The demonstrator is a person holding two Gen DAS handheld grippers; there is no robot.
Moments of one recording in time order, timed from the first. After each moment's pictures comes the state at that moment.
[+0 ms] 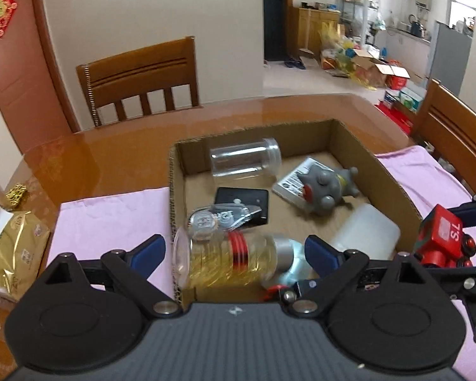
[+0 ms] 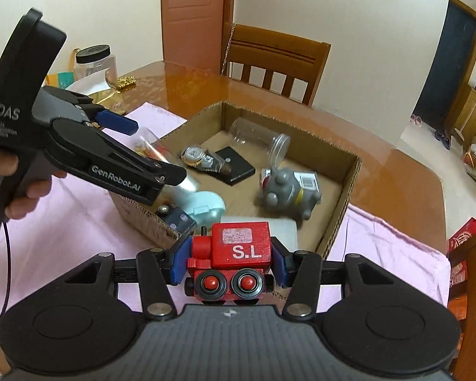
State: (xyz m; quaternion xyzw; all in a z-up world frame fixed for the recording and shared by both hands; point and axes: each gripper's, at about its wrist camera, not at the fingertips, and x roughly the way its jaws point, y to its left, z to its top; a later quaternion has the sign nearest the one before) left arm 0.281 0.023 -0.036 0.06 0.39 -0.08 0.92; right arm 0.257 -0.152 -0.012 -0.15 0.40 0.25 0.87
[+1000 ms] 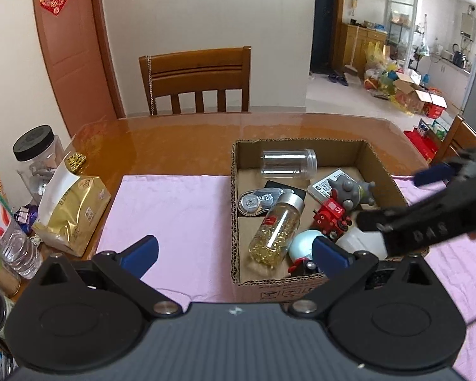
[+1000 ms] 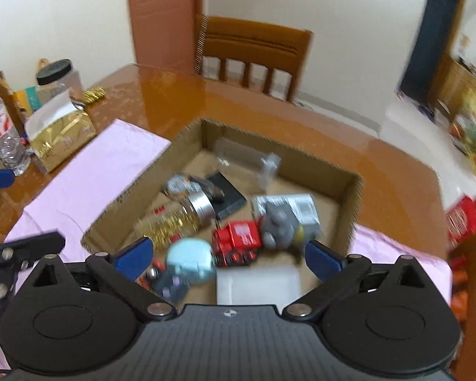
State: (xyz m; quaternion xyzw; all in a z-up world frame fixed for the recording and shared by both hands) left arm 0.228 0.054 0.011 0.01 0.39 0.01 0.92; right arm 0.309 -0.115 0.004 -0.12 0.44 0.19 0.87
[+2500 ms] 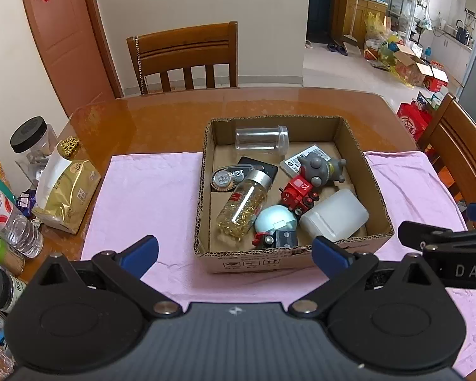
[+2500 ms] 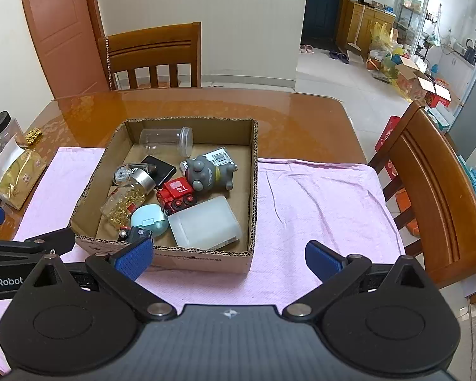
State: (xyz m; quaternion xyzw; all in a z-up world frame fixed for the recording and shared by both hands) left arm 0.221 0.008 0.034 0.02 0.45 0.01 0.89; right arm 0.233 -0.168 0.039 -0.02 0.46 0.03 0.89
